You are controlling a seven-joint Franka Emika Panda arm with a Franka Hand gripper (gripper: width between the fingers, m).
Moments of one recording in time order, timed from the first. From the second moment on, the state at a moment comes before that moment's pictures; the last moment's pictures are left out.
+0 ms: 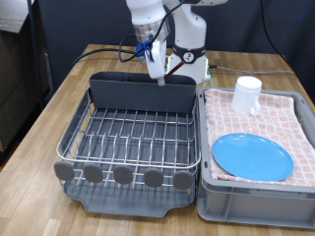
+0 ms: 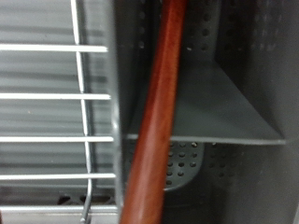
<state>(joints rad) 0.13 -0.34 -0.44 -2.80 0.03 2.40 2.00</state>
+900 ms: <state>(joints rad) 0.09 -0.45 -0.27 -2.73 -0.13 2.25 2.25</state>
